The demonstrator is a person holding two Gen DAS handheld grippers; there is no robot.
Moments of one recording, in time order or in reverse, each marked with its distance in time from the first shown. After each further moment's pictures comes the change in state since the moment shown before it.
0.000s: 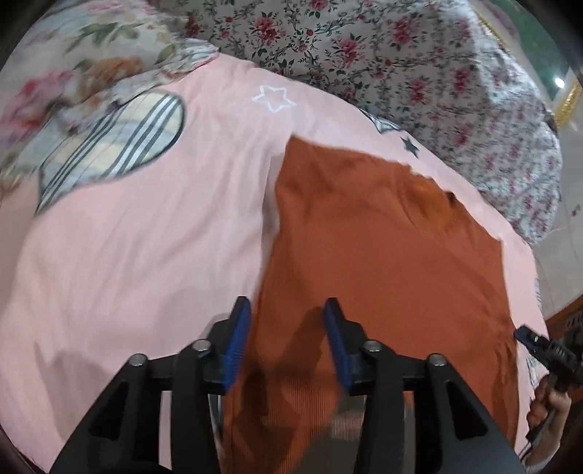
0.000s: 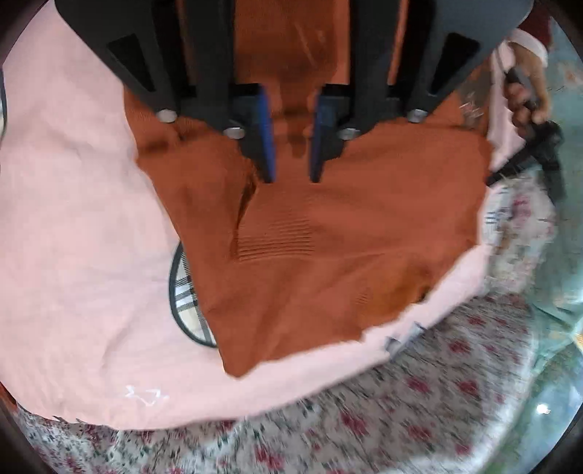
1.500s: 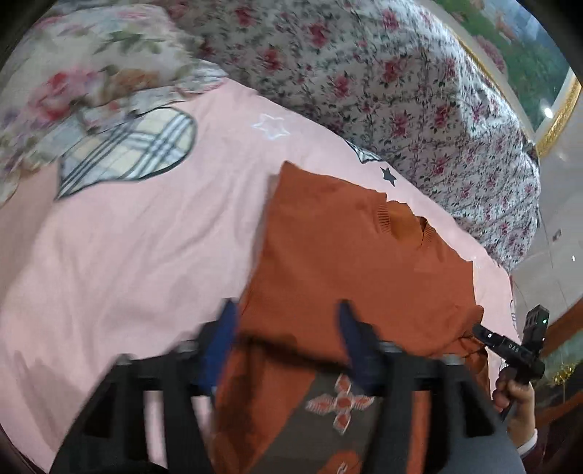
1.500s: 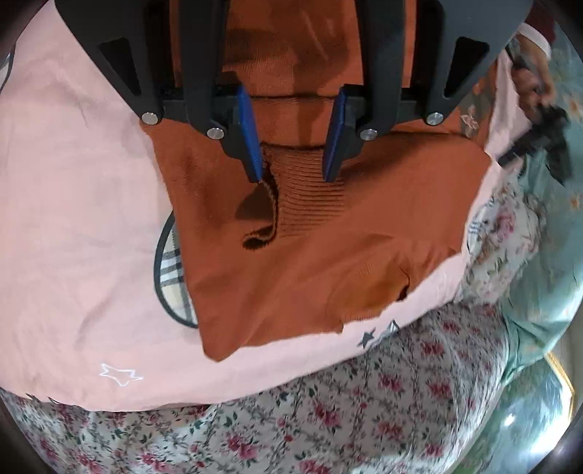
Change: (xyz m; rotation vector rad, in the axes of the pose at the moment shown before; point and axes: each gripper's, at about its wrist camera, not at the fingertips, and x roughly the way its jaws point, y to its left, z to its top) left arm -0.020 0.002 0.017 -0.038 -0.076 -0.076; right arm 0.033 -0.010 0.029 -0.112 -0.006 0.037
